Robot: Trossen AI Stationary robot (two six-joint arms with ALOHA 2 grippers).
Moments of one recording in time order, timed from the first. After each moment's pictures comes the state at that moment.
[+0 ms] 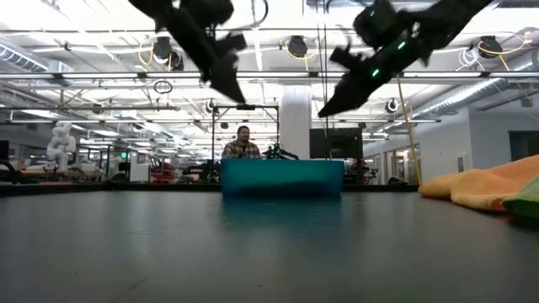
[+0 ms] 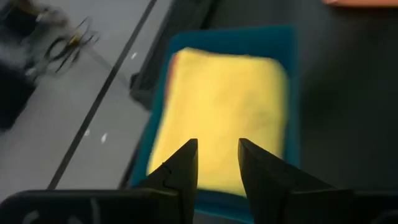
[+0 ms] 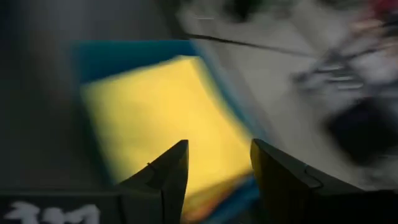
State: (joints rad) left arm 0.42 1.53 1.23 -0.42 -0.12 0.25; right arm -0.46 1.32 0.74 0.09 0.15 -0.39
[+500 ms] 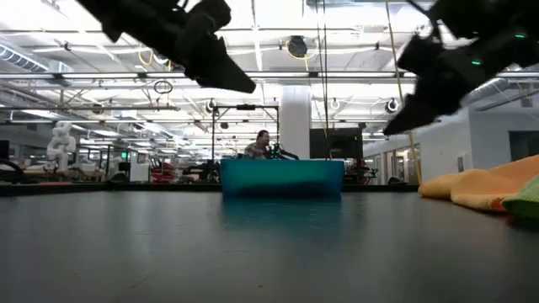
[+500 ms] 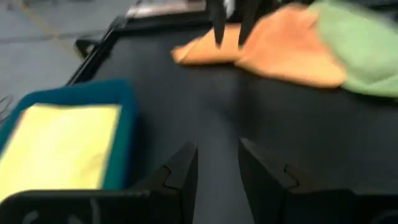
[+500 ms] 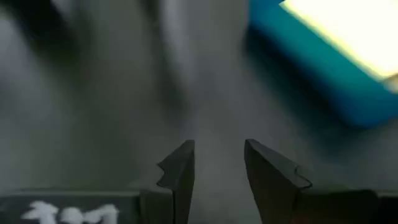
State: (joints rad) left arm -0.01 1.41 0.79 0.14 -0.15 0.07; right arm 0.02 0.91 0.35 -0.06 0.17 0.20
